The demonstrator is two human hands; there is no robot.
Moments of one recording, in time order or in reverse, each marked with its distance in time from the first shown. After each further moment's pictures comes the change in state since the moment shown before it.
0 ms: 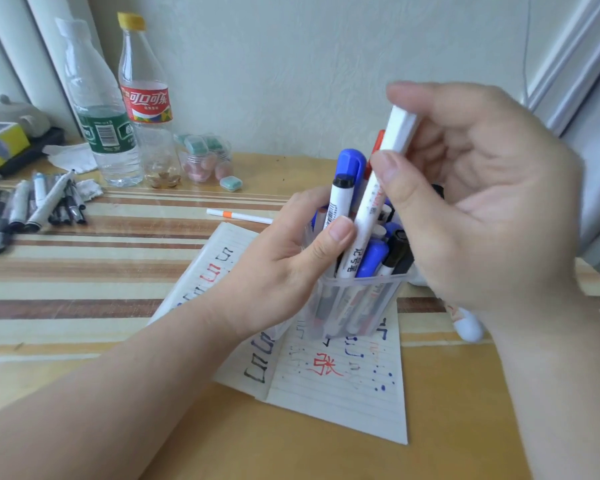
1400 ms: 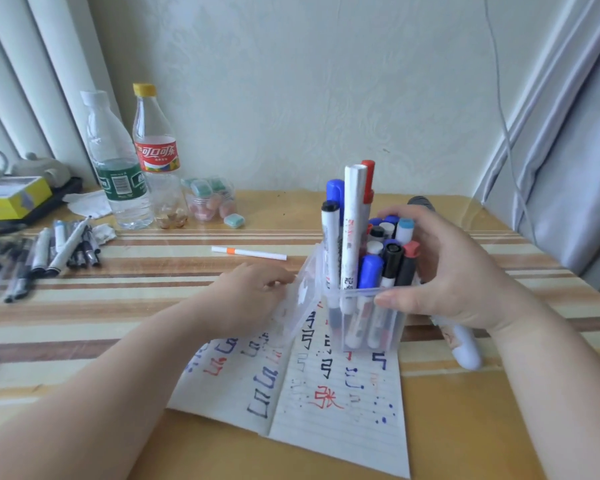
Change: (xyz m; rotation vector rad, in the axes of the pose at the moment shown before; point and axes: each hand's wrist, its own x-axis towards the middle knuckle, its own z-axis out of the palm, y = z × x) left_hand 0.011 -0.009 -0.046 0.699 -0.252 -0.494; right_hand -0.021 0.068 -0.041 0.272 -0.369 0.565
